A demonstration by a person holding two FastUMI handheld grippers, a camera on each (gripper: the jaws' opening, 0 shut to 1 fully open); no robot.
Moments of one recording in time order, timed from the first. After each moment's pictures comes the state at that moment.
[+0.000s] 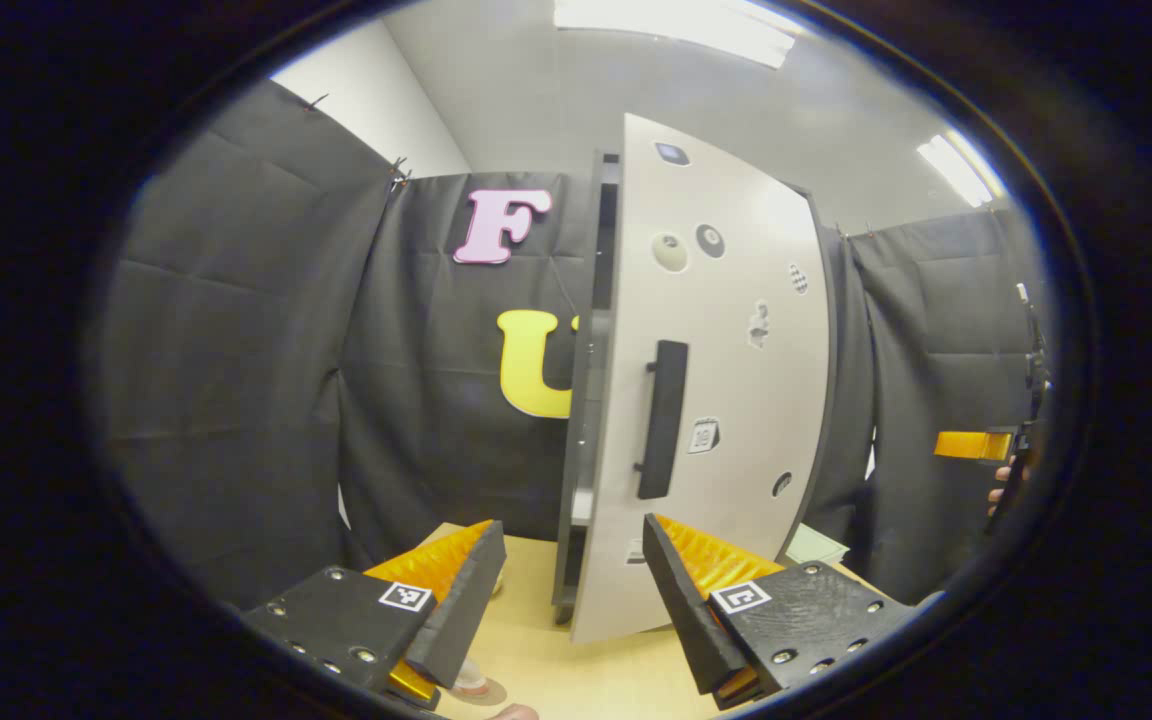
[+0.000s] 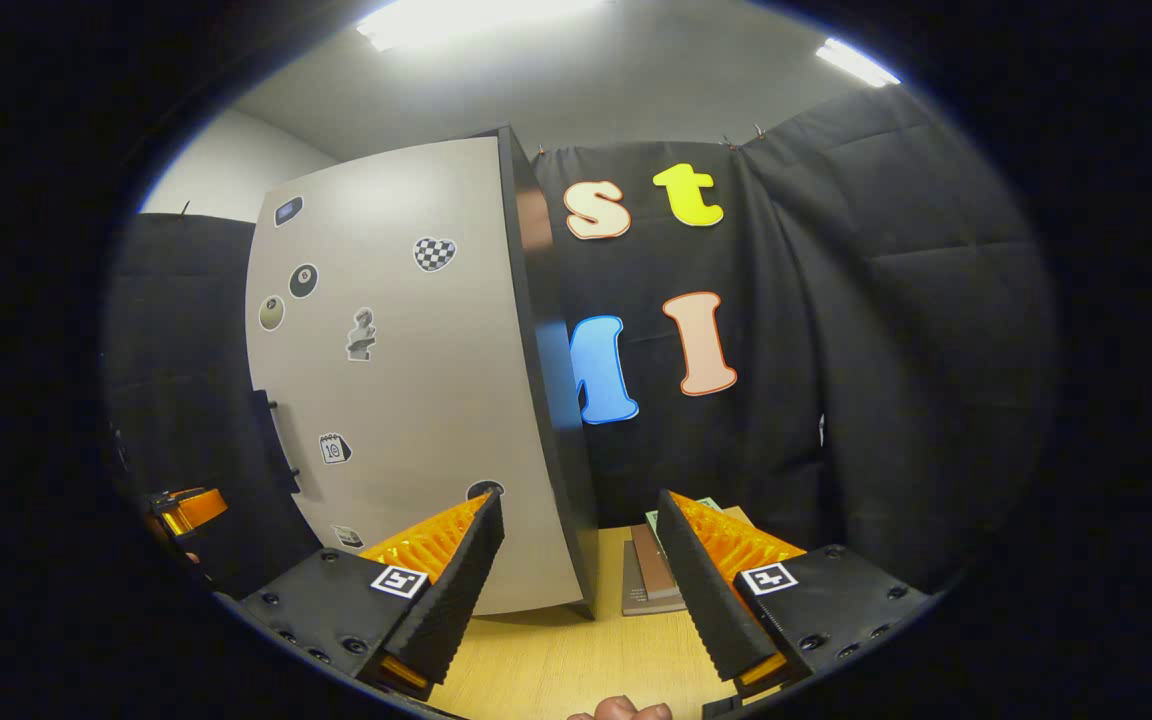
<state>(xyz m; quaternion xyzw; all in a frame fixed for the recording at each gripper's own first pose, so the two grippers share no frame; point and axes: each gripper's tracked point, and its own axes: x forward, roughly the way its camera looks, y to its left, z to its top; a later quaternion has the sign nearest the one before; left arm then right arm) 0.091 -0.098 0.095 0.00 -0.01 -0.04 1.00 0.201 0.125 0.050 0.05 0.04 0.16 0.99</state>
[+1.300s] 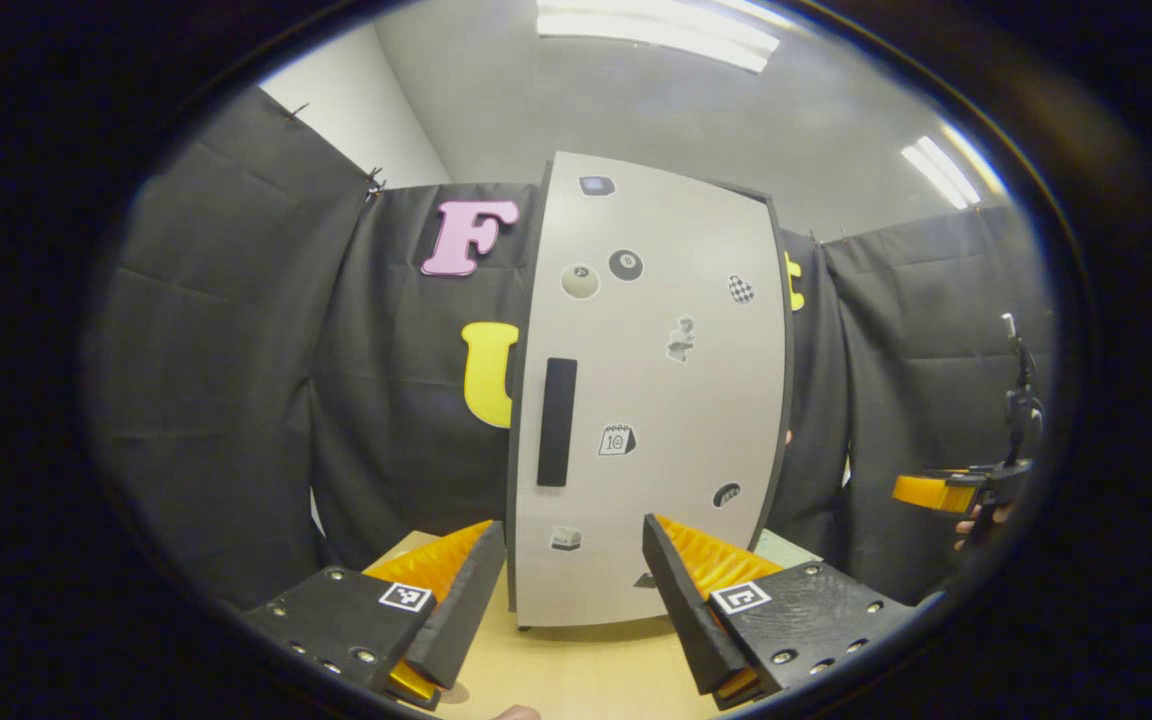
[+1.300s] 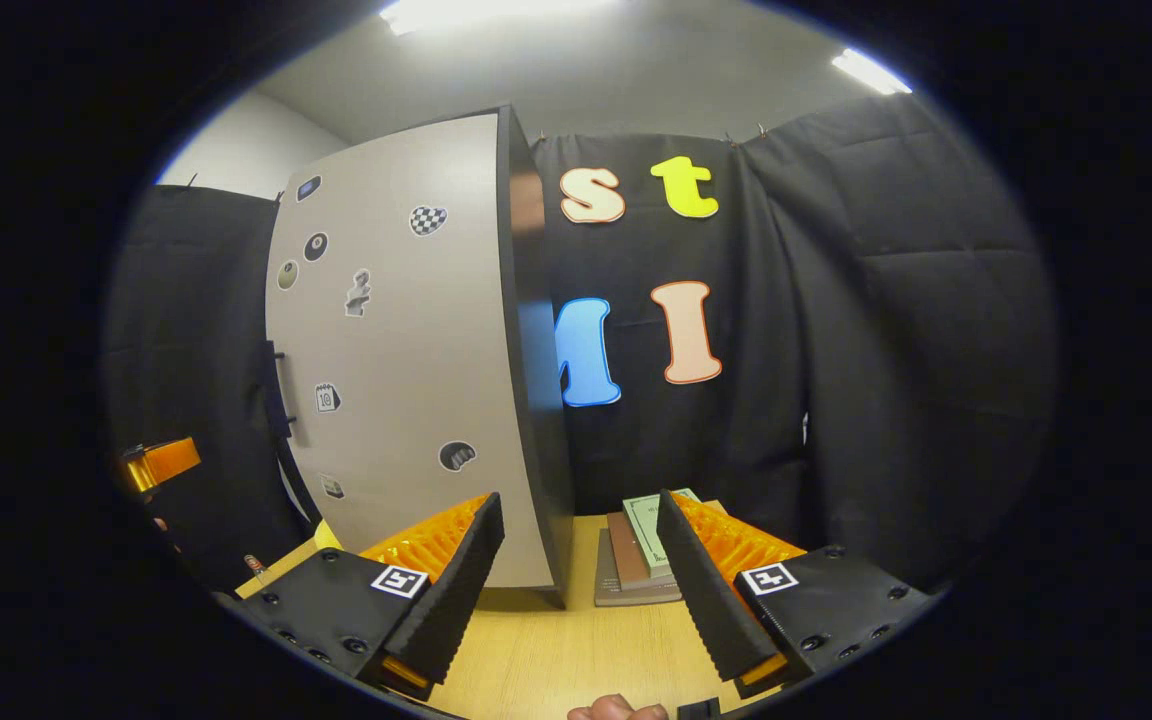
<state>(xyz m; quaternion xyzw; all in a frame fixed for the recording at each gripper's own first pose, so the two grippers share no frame) 0.089 -0.136 0.085 0.00 -0.02 -0.07 1.00 0.185 0.118 -0.004 0.02 0.05 0.13 0.99</state>
